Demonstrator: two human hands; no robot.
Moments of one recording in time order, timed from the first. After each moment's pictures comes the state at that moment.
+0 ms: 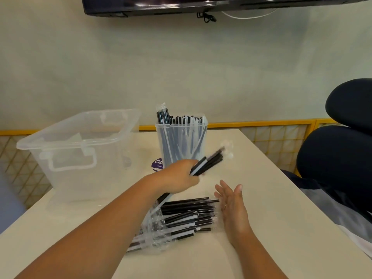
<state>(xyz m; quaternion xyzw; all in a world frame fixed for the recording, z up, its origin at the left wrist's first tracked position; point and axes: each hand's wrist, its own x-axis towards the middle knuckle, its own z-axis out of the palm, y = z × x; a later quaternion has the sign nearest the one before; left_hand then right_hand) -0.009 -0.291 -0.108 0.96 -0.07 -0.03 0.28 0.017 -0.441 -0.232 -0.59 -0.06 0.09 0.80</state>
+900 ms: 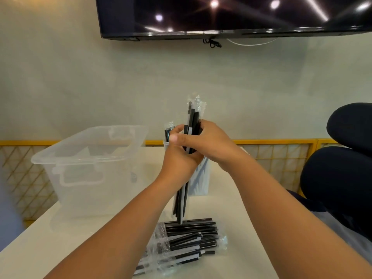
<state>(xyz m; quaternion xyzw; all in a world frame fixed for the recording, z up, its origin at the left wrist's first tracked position) -0.004 -0.295 -0.064 0.75 -0.04 0.34 0.56 0.000 -0.390 -0.010 -0.78 -0.34 0.00 0.53</state>
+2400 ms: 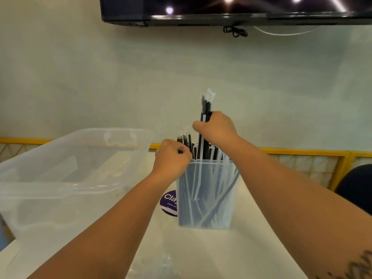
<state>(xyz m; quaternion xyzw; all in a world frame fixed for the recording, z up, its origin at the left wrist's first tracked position) 0.120 -0.192 -0.080 0.85 0.11 0.28 0.43 0.171 -0.297 -0.010 -0.87 -0.24 -0.13 0.41</state>
